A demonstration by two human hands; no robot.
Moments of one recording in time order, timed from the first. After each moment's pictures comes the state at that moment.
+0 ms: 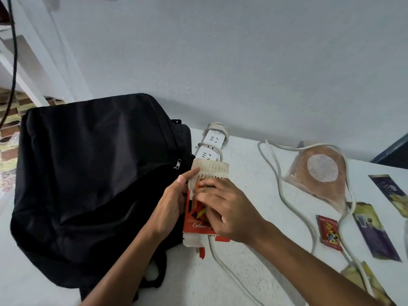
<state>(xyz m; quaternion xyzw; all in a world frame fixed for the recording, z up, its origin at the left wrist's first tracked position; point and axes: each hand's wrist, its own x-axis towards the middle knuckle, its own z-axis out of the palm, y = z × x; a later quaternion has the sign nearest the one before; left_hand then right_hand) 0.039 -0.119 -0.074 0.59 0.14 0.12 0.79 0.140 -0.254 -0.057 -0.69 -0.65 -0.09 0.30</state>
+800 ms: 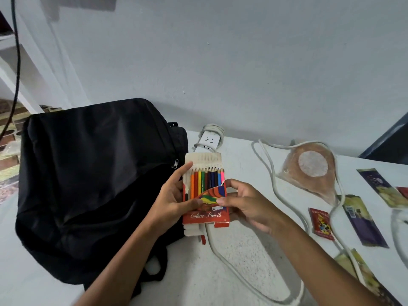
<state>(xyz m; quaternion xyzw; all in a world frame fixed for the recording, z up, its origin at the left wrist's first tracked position) 0.033 -0.120 -0.065 0.62 0.13 0.11 0.76 0.155 -0.281 -0.045 -0.64 -0.17 0.48 0.58</state>
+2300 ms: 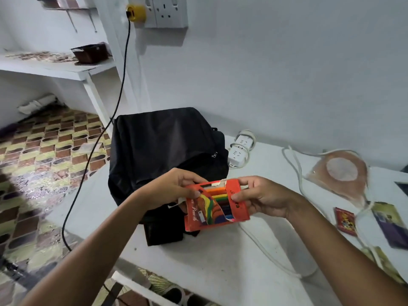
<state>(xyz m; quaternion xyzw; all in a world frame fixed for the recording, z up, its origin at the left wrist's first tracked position) -0.070 -0.104 0.013 0.79 0.16 -0.04 0.59 0.114 -0.286 -0.008 -0.57 -0.32 0.59 0.47</state>
